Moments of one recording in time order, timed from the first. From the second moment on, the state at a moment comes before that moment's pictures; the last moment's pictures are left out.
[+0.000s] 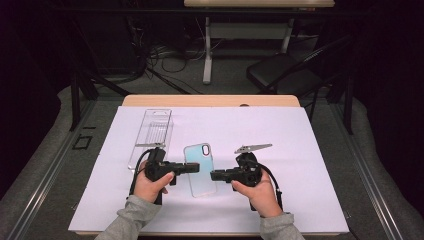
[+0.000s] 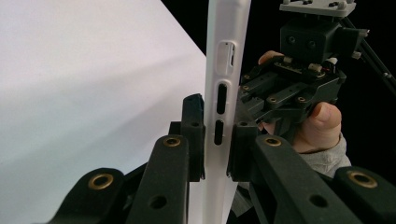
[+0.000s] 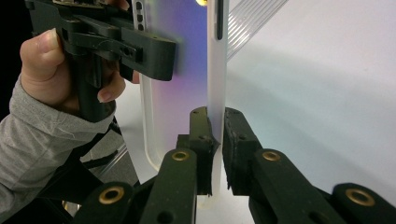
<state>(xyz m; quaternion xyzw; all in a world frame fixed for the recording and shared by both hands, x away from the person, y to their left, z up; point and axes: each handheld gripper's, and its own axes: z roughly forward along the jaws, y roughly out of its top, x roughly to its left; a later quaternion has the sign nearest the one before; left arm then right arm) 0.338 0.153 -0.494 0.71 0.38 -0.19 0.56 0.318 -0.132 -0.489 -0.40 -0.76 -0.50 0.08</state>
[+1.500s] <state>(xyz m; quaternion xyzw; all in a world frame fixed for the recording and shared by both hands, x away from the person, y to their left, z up) 0.339 0.156 -0.490 0.71 0.39 -0.16 0.56 0.322 -0.142 -0.489 -0.42 -0.76 -0.50 0.06</state>
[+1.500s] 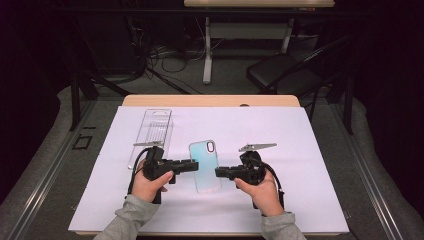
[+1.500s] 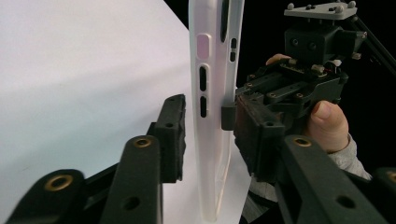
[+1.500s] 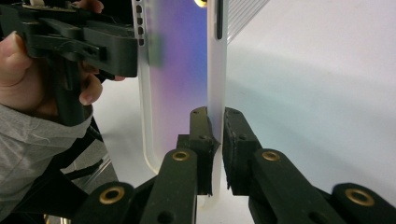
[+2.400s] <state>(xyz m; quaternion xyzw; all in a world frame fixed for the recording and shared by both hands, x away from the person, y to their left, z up) 0.343 0.166 -0.486 0.74 0.39 -0.08 0.55 0.323 -0.153 -0.487 -0.44 -0.75 -0.49 0.01</state>
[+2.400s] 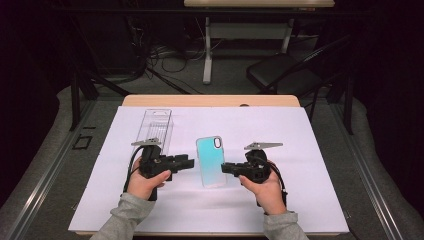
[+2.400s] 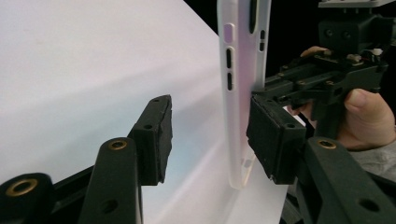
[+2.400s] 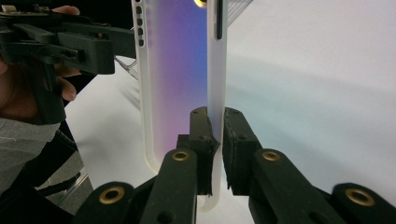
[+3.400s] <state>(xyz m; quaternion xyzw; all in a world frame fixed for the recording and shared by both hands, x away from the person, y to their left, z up) 0.342 0.173 -0.475 0.77 0.37 0.02 0.52 0.317 -0.144 -0.486 -0.43 -0.76 -0.49 -0.01</state>
